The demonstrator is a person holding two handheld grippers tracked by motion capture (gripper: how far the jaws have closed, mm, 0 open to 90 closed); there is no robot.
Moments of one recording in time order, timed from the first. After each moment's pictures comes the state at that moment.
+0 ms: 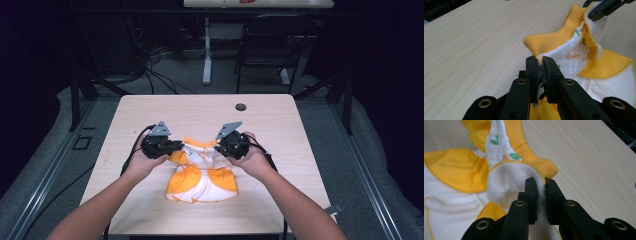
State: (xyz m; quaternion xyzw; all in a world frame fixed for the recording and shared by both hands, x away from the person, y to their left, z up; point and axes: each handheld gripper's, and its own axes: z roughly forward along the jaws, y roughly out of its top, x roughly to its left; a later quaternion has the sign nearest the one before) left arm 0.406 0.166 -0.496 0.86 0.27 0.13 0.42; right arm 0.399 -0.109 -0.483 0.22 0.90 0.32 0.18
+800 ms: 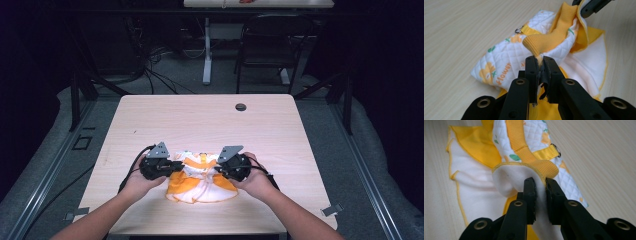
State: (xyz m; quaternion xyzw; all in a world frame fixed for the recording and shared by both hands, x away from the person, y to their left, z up) left arm 0.362 0.172 -0.531 0.87 0.24 0.08 0.42; right arm 0.352 -0.112 -0.517 0.20 0.91 0.32 0.17
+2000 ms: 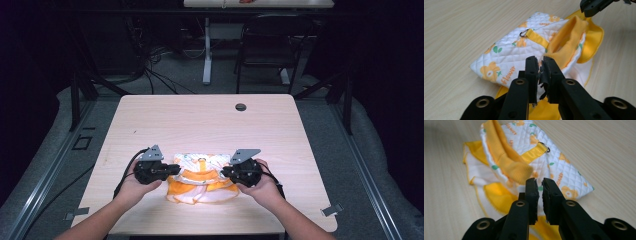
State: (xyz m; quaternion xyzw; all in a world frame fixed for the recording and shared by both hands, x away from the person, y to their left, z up) left arm 0.354 0.180 -0.524 0.86 0.27 0.07 0.43; right arm 0.339 -0.136 -0.516 0.26 0.88 0.38 0.13
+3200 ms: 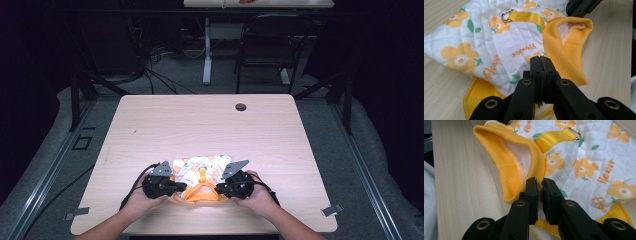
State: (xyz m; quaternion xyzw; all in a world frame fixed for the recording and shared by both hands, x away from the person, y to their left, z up) left arm 0.327 0.166 -0.560 0.88 0.24 0.02 0.41; right arm 0.321 -0.122 -0.553 0.22 0.91 0.35 0.05
